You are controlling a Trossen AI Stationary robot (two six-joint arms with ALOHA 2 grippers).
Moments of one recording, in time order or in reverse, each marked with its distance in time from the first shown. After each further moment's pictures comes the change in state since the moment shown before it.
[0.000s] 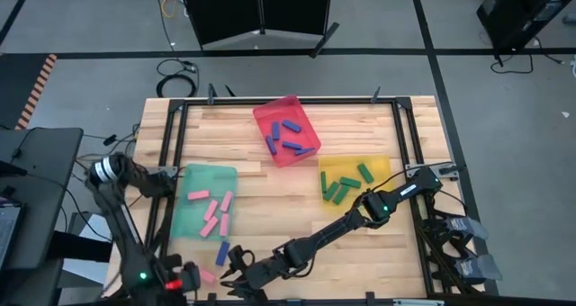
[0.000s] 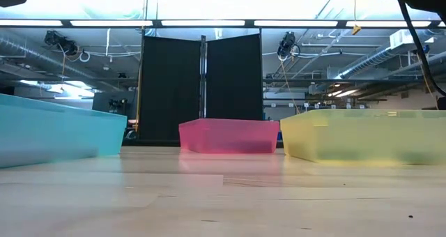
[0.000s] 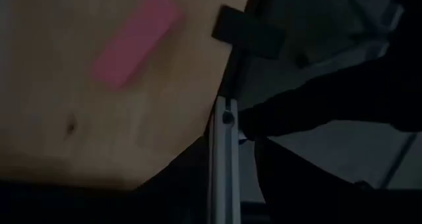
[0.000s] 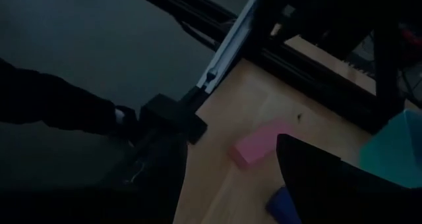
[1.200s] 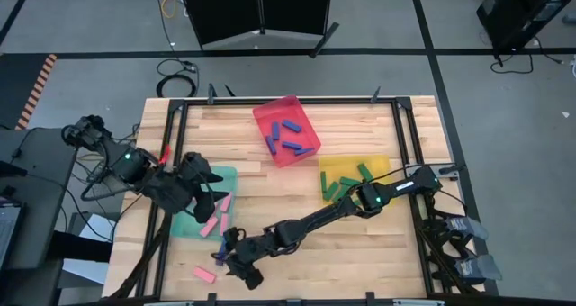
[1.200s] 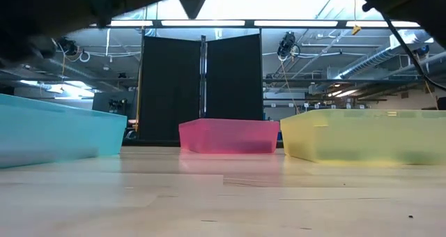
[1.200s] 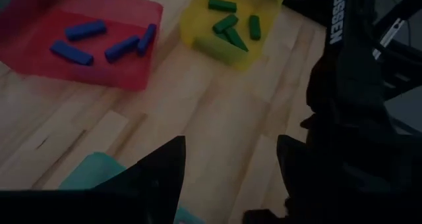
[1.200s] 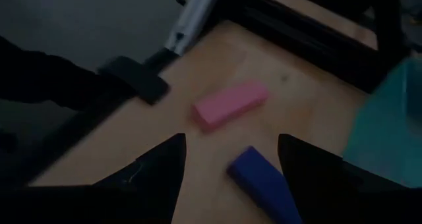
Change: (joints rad) left arm 0.579 -0.598 0.000 -0.221 -0.592 0.557; right arm -0.107 0.012 0.009 -0.084 -0.150 0.025
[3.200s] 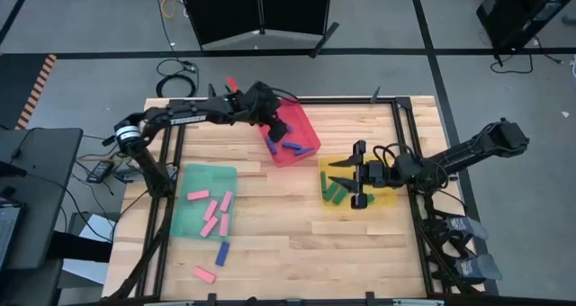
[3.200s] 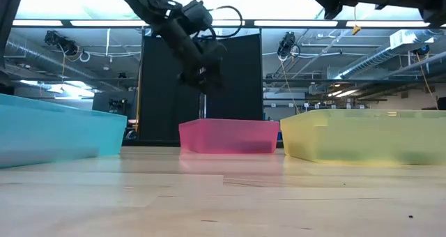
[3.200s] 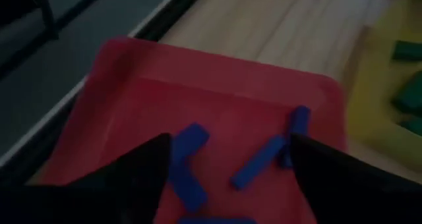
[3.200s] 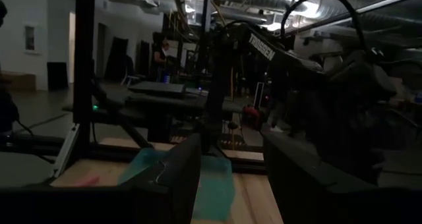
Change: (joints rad) left arm 1.059 0.586 -0.001 0.701 0.581 0.819; right arm -0.129 -1.653 -1.956 1.010 0.314 0.051
